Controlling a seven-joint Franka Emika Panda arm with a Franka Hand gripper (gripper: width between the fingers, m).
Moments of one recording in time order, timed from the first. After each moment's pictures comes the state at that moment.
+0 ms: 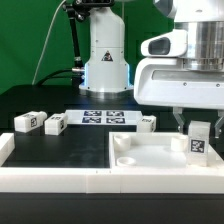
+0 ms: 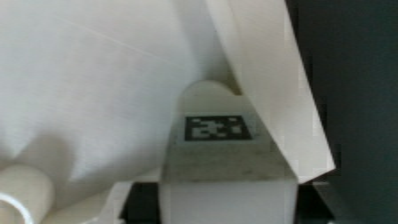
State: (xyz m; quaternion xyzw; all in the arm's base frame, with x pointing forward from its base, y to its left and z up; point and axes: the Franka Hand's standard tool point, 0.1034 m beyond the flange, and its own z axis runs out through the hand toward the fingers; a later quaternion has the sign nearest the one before) arm 0.627 0.118 0.076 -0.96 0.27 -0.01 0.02
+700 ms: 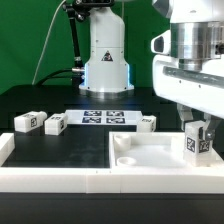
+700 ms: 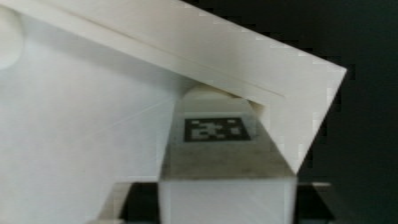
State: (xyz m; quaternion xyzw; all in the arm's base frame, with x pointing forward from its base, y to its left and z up) arm 0.626 0.115 0.075 -0.78 0.62 0.01 0.04
